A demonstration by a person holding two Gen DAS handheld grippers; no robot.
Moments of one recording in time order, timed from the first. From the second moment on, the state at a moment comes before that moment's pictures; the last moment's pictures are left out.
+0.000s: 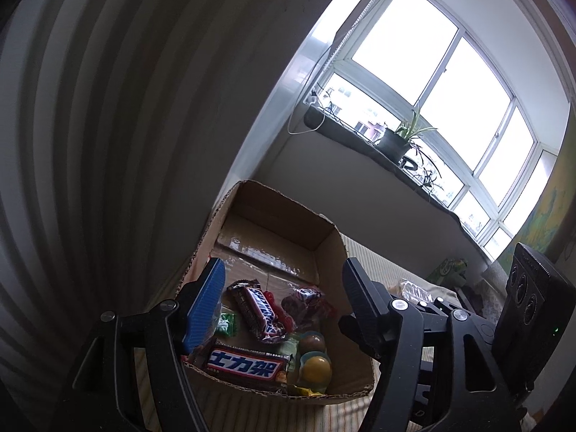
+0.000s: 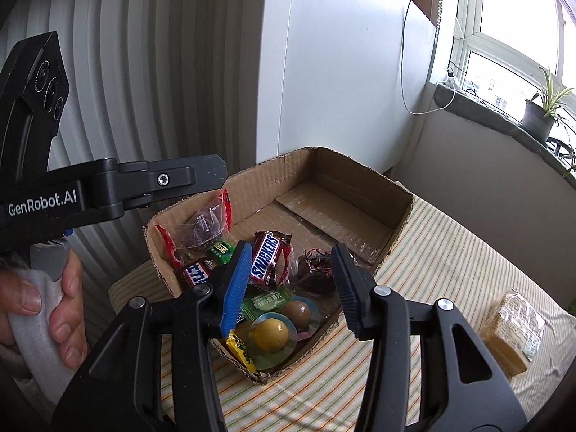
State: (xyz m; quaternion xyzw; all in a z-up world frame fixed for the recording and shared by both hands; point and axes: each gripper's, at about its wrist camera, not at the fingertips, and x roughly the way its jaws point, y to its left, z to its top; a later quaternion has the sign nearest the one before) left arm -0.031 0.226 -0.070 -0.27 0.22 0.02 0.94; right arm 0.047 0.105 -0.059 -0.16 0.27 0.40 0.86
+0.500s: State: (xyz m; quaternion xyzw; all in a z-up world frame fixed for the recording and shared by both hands) left arm -0.031 0.209 -0.060 -0.25 0.23 0.03 0.94; right arm 0.046 0.076 -0.053 -0.13 0.26 0.40 0.87
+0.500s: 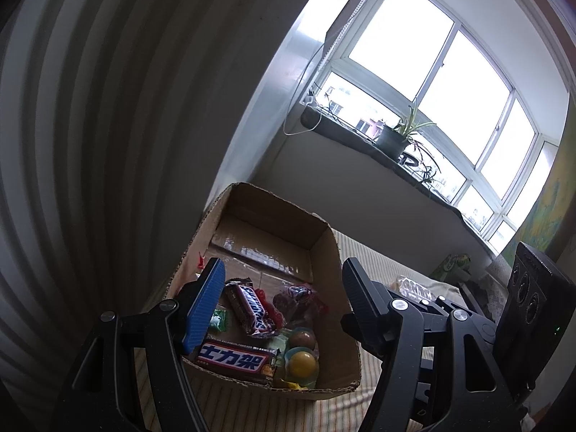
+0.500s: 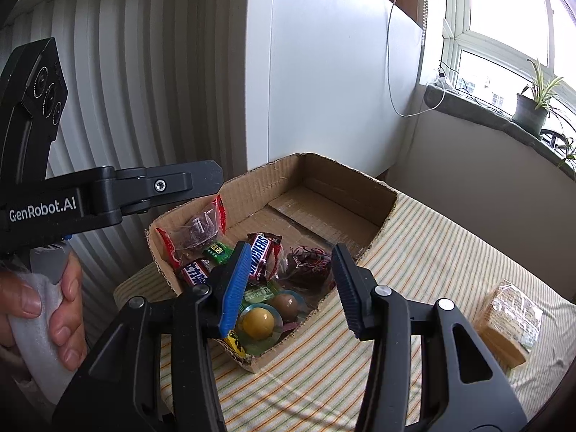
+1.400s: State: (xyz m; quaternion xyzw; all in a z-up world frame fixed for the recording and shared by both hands) left arm 0.028 0.007 -0.034 -0.10 0.28 -0.10 0.95; right arm 0.073 -0.187 -0.070 0.03 0.27 0.23 0.93
